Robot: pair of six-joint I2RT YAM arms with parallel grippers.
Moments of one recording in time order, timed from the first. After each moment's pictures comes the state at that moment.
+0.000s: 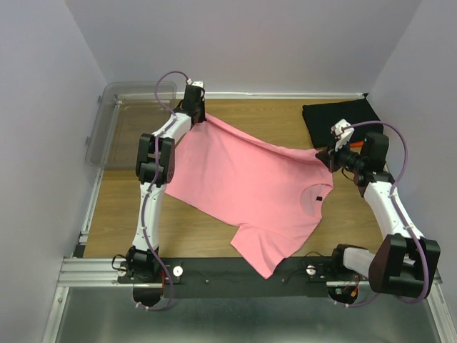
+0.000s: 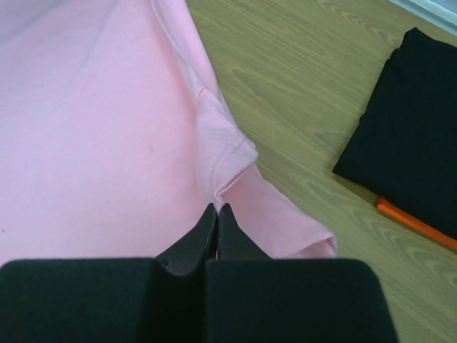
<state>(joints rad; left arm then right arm) -0.22 2.50 2.07 -0.21 -0.09 -0.17 -0.16 1.17 0.75 -0.10 -0.74 -0.41</state>
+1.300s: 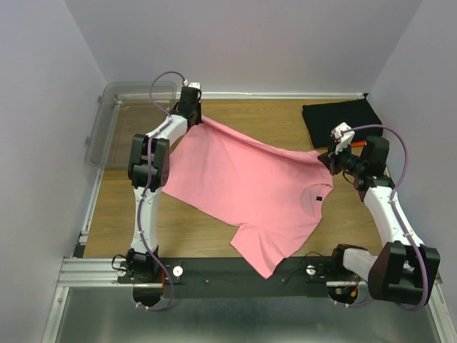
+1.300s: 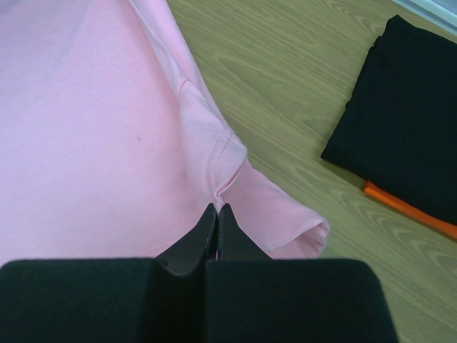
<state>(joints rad) -0.22 2.34 1.85 -0.16 -0.13 -0.14 -0.16 1.11 0.71 -0.12 -0.69 -0.43</state>
